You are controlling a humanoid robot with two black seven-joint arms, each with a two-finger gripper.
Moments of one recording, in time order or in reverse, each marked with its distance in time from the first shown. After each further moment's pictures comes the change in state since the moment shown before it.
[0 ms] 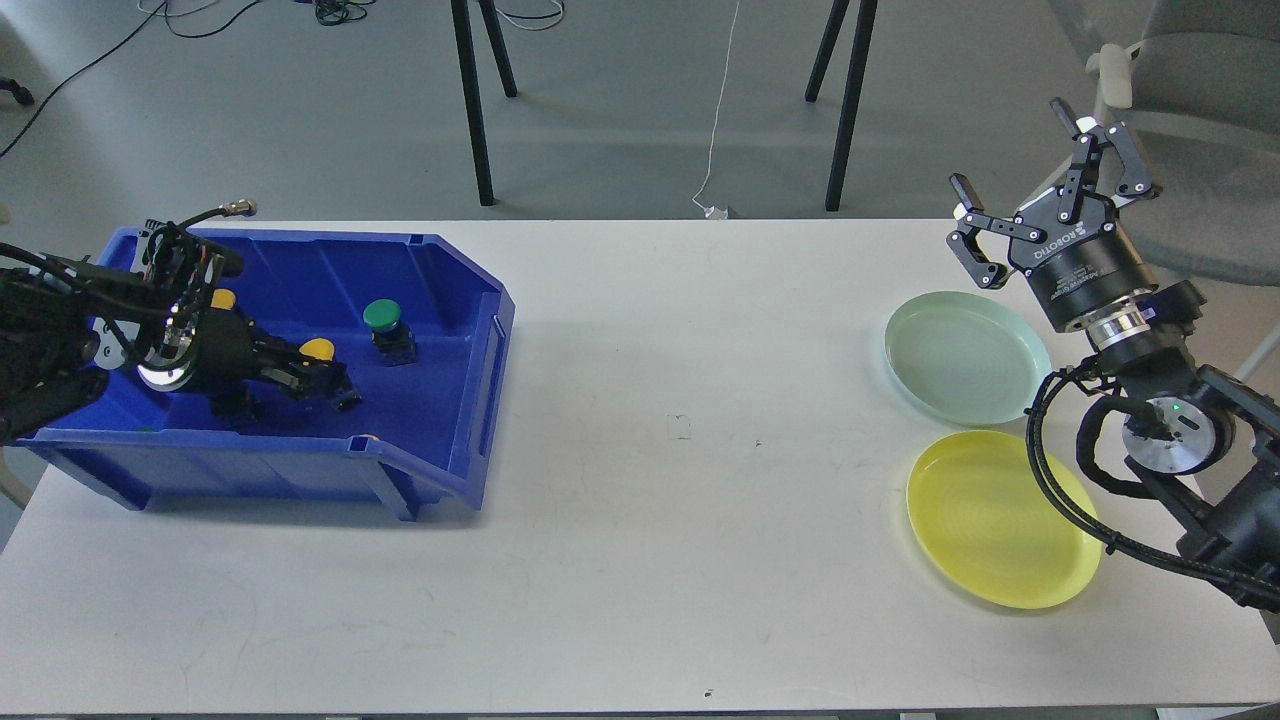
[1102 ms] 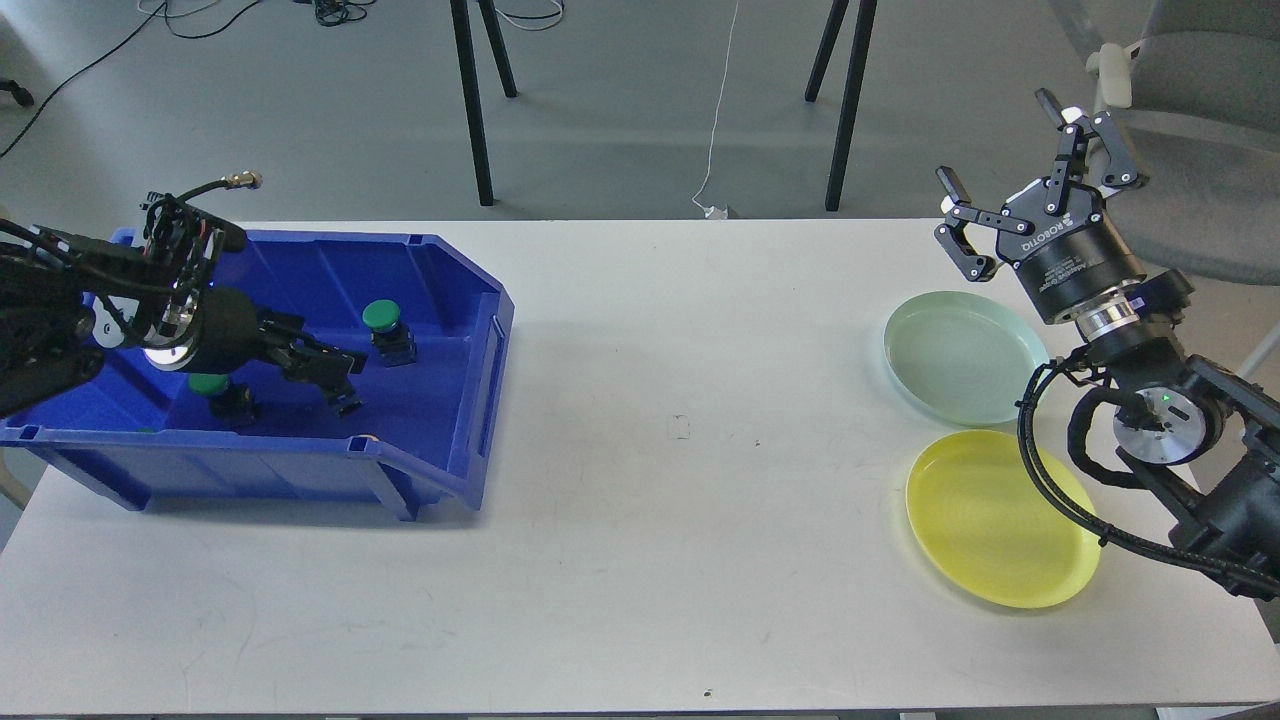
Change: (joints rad) left arm -0.065 0.028 0.026 -0.074 0.003 -0.002 0.000; right arm 0.033 0.008 -0.024 -0.003 0.000 0.000 0.000
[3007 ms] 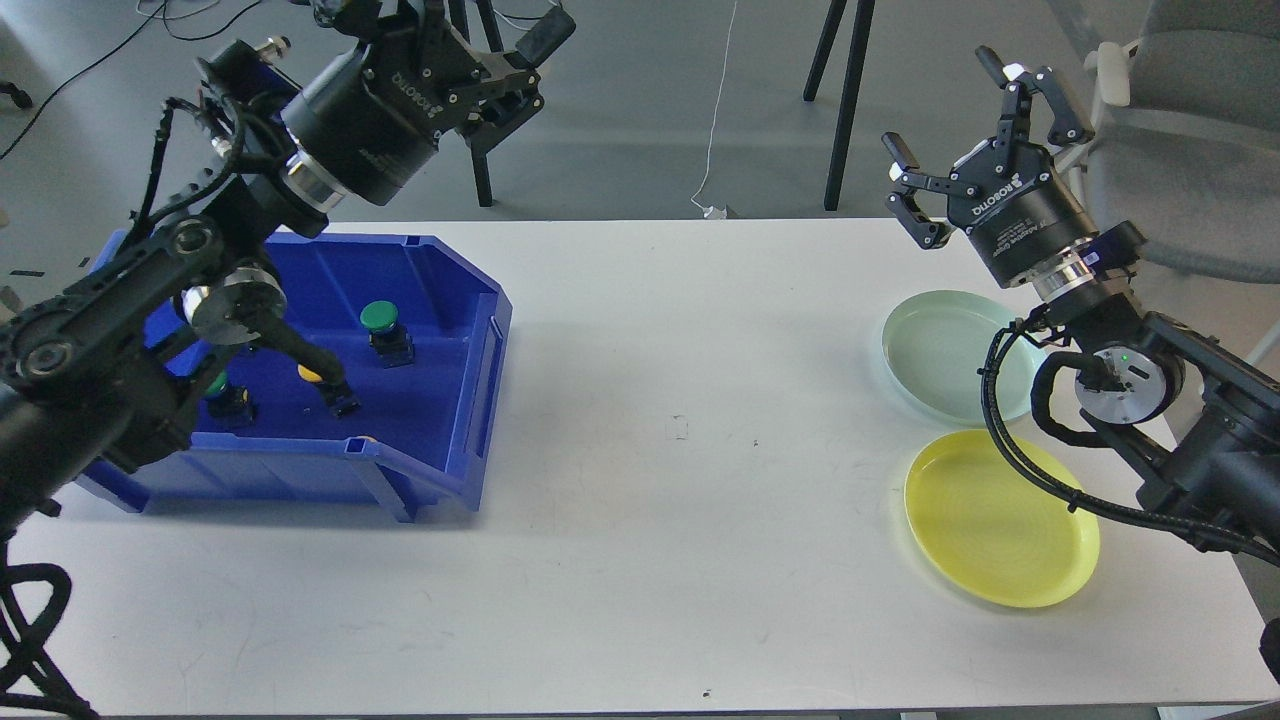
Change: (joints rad) left arm 0.432 -0.134 -1.263 -0.424 -0.675 -0.276 0.000; right arm 0.116 0.019 -0.086 0.008 0.000 0.000 0.000
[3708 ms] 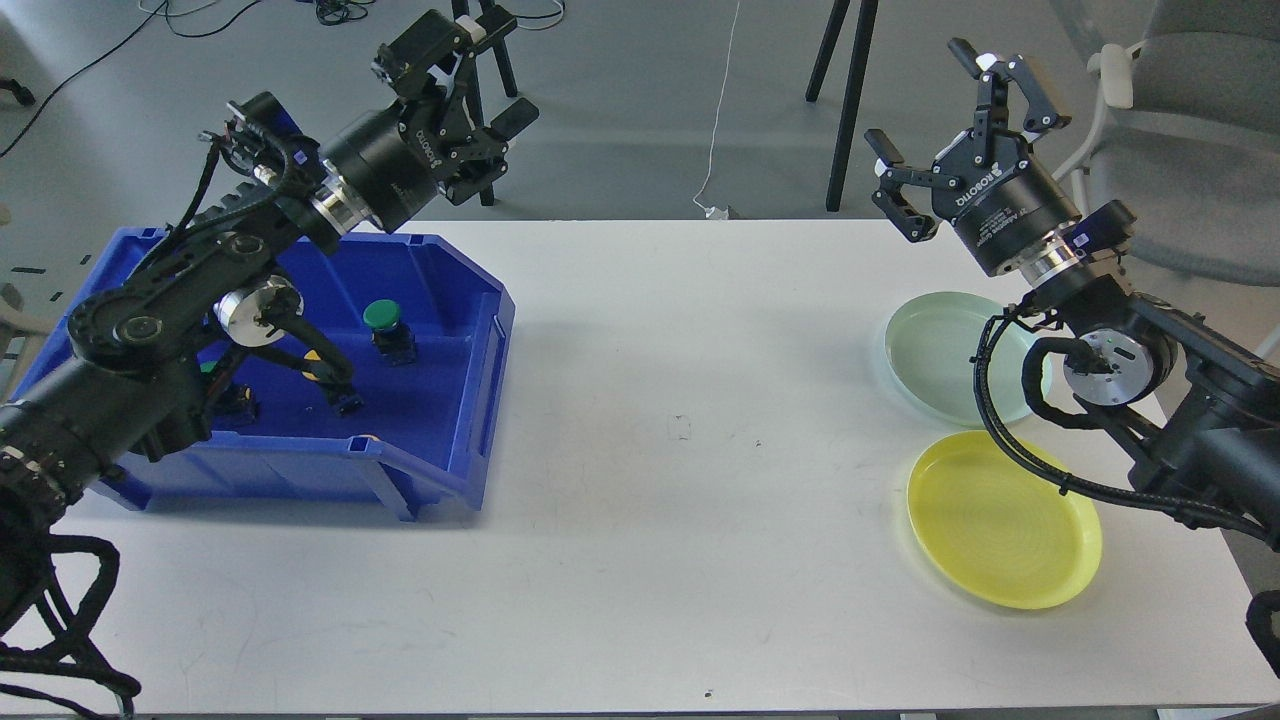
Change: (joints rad) left arm -0.026 -0.203 0.053 0.477 -0.043 0.000 0.000; right arm 0.061 0.049 -0.059 -0.090 -0.020 0.000 0.000
